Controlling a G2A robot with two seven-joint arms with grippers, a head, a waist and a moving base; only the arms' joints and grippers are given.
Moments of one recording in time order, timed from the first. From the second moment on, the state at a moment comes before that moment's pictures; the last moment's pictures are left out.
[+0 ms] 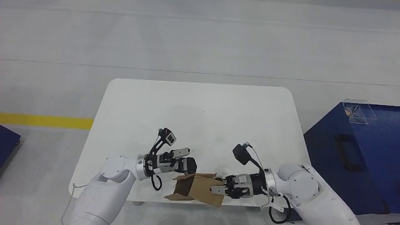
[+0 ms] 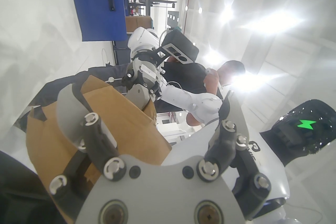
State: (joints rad) left arm 1.06 -1.24 -1.10 -1.23 -0.66 -0.27 -1.28; right arm -1.28 -0.93 1.12 -1.70 0.14 -0.64 1.05
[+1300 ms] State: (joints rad) left arm 1.06 -1.24 -1.10 -1.24 -0.66 -0.26 -1.28; right arm -1.28 -0.93 1.12 -1.71 0.14 -0.64 1.05
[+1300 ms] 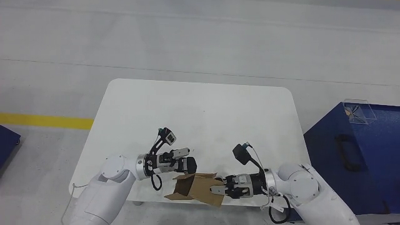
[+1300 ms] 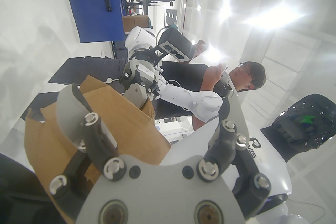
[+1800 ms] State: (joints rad) left arm 1.29 -1.14 -1.34 -1.75 0.06 -0.08 -1.05; right arm -1.33 -0.91 1.26 -1.77 0.00 -0.51 0.96
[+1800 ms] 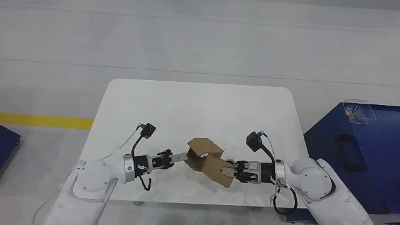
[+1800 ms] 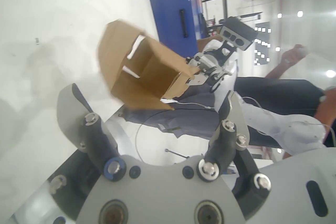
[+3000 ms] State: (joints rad) left arm 1.35 -1.10 -1.24 -1.95 0.54 0.13 -1.07; right arm -1.16 -0.92 1.11 -1.70 0.11 -0.51 1.16
